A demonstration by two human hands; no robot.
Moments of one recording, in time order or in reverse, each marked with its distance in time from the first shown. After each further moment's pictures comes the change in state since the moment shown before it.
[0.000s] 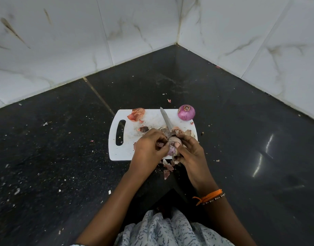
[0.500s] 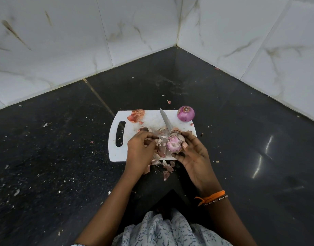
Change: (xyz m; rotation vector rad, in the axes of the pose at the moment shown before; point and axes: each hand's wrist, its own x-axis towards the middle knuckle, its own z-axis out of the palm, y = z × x) left_hand 0.005 -0.011 -0.003 -0.142 0.135 -0.304; right_hand 0.000 -0.003 -0.008 0.309 -0.094 -0.003
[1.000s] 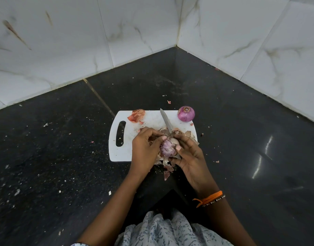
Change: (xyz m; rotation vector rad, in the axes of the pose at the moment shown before) left_hand -0.003 0.008 0.006 -0.148 -0.003 0.083; right_hand -0.004 0.004 0.008 -0.128 -0.018 0.044
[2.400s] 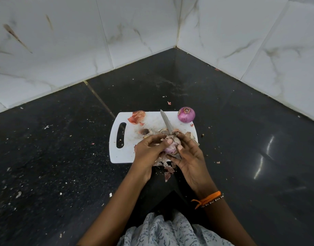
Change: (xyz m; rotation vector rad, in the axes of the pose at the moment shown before) left_hand -0.002 -0.005 0.006 -0.552 -0.117 -0.545; right_hand 0.004 0.004 0.002 0.140 0.044 0.001
